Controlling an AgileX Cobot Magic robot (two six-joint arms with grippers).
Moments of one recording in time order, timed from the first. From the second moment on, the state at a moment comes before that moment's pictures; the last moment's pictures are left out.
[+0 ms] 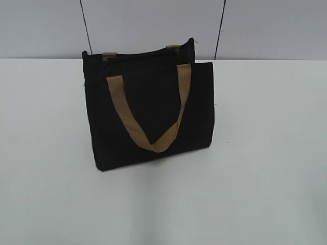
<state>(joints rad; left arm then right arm) 0.00 -0.01 -0.54 0.01 1.07 -0.08 0.03 -0.01 -0.47 0.03 1.09 -0.10</state>
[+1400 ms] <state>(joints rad) -0.05 0.41 -0.51 -0.01 0.35 -0.02 0.03 -0.01 -0.47 0.03 1.09 -0.10</state>
